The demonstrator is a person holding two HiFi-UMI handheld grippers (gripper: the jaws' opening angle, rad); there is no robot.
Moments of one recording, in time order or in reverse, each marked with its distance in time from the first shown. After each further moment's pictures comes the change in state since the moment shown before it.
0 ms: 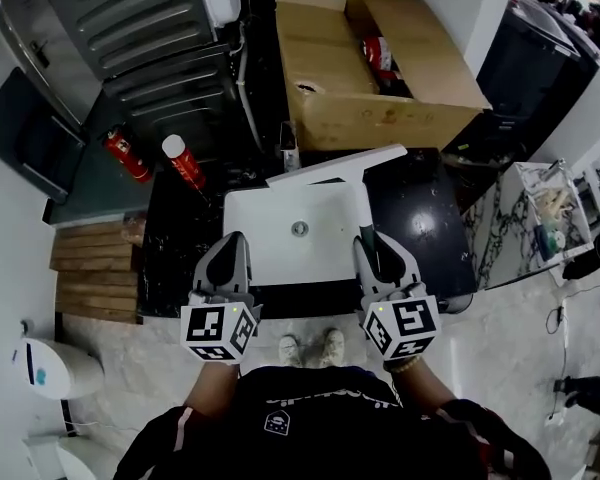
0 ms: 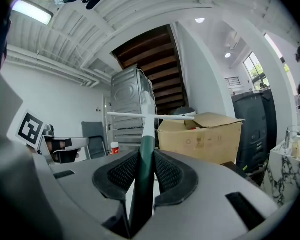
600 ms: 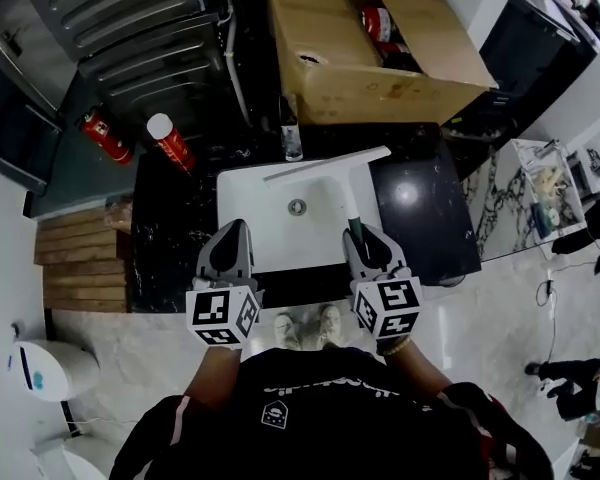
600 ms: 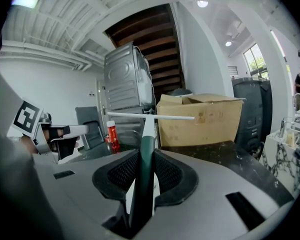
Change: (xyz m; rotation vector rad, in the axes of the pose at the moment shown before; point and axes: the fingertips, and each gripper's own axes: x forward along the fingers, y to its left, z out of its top) left arm 0.021 0.039 -0.063 -0.054 0.104 -0.040; right arm 0.043 0.022 -0.085 0.024 0.215 -0.058
